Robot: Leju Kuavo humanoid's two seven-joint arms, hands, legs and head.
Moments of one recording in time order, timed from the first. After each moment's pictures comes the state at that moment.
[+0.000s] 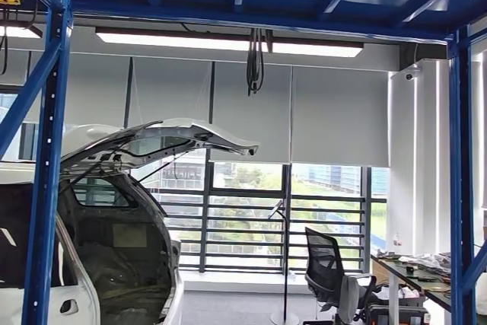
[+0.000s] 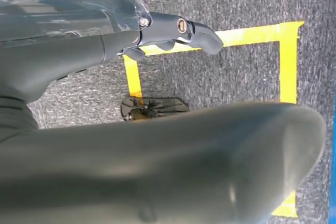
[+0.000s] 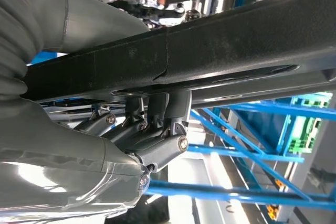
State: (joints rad) left arm -0.08 -0.11 1.23 -0.24 -1.16 -0.05 -0.58; right arm -0.26 0.01 0.56 -1.84 -0.35 0.55 -0.42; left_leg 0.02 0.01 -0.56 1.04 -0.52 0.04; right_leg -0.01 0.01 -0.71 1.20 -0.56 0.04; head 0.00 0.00
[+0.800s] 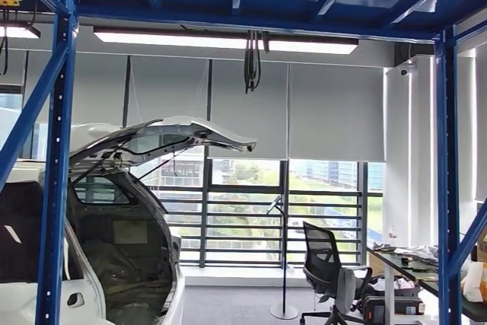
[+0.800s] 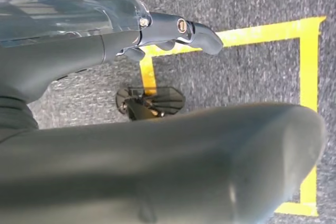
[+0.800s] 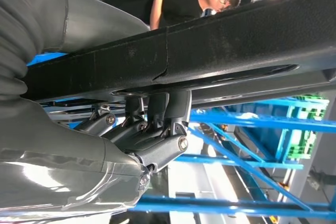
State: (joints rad) left arm -0.08 -0.11 1.23 -0.23 -1.16 -0.06 -0.58; right arm -0.26 0.01 0.59 -1.83 -0.36 0.56 -0.42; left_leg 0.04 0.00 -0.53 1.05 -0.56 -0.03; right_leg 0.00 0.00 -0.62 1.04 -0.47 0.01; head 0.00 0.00
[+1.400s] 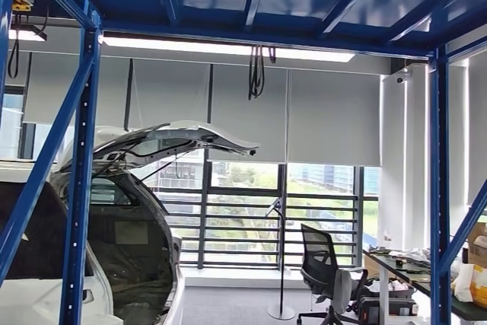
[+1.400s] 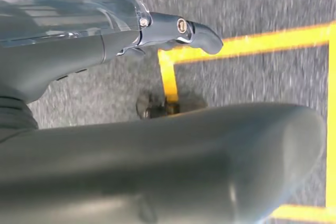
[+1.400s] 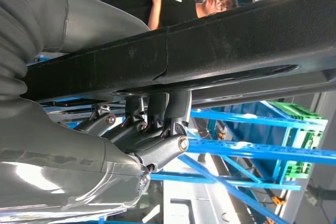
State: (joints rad) left arm -0.07 -0.12 1.23 -0.23 -1.16 -0.05 -0.58; right arm -0.25 0.02 0.60 -1.85 -0.36 0.56 -0.42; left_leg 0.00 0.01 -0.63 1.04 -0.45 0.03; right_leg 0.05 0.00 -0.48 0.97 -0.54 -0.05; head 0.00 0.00
